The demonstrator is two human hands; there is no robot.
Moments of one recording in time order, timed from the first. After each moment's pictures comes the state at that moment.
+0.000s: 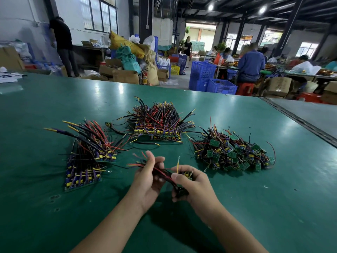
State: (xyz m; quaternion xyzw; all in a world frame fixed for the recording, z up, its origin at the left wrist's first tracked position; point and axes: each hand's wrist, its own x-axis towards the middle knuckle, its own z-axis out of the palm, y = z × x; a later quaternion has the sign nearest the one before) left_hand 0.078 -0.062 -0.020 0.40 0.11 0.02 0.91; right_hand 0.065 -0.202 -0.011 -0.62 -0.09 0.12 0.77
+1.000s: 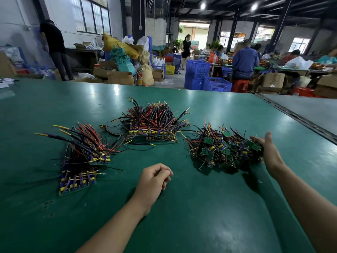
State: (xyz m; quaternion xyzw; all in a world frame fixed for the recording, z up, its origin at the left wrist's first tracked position) left_hand 0.073 -0.073 -0.032 0.71 0.00 0.06 0.70; right_hand 0.201 -0.421 -0.005 -0.81 0.09 -0.11 0.57
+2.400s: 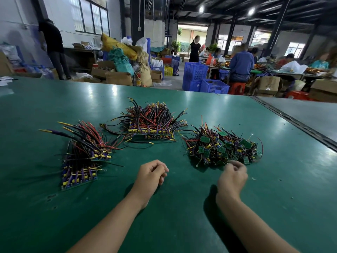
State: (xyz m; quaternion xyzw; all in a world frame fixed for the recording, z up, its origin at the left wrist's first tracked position) left_hand 0.073 -0.069 -0.035 0.70 0.01 0.07 0.71; right_hand 0.108 -0.277 -0.032 -0.64 0.28 -0.26 0.67
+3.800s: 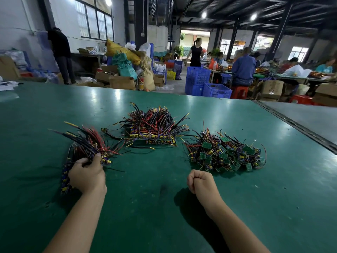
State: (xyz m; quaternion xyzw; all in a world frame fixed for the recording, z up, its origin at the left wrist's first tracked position) left_hand 0.103 0.044 -0.033 0.51 0.38 0.39 0.66; right_hand 0.096 -0.240 -0.035 -0.78 -0.06 0.01 0.63
